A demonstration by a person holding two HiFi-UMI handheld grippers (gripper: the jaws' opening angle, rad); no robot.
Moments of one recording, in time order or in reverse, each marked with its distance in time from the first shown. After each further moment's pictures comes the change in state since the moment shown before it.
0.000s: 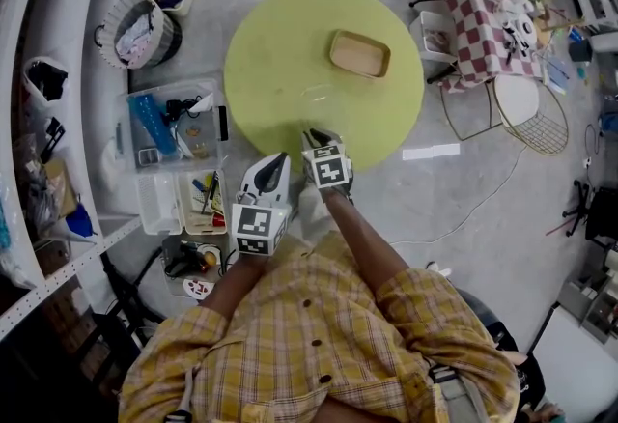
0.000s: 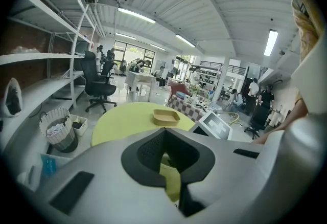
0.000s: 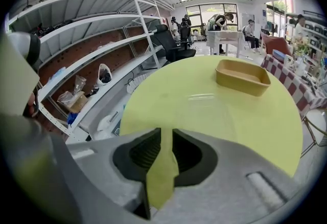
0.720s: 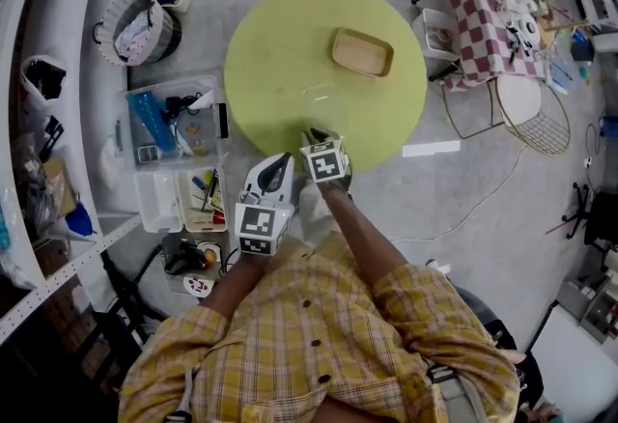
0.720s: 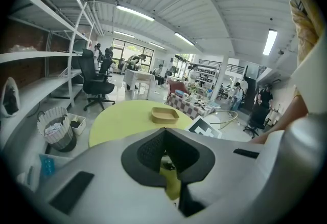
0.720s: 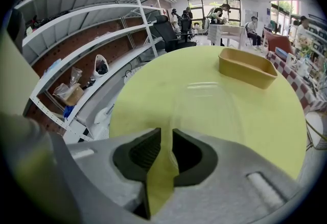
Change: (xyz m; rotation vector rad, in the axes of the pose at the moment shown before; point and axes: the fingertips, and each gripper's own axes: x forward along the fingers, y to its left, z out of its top) left arm 0.008 0.002 -0.009 0.012 0.027 -0.015; right arm 0.028 -0.008 -0.017 -0.019 0.082 -0.021
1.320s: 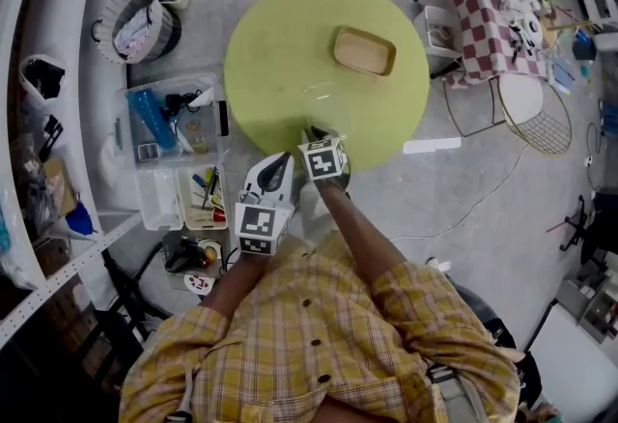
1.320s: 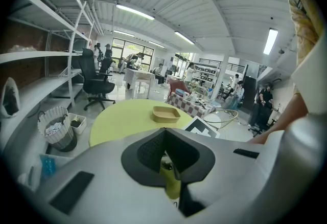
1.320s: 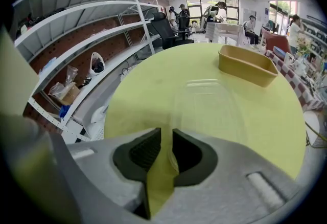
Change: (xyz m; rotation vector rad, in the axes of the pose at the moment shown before) left arm 0.005 -0.002 0.000 0.005 0.024 -0.009; right arm 0.009 -0.006 -0.002 0.007 0.024 -0.028
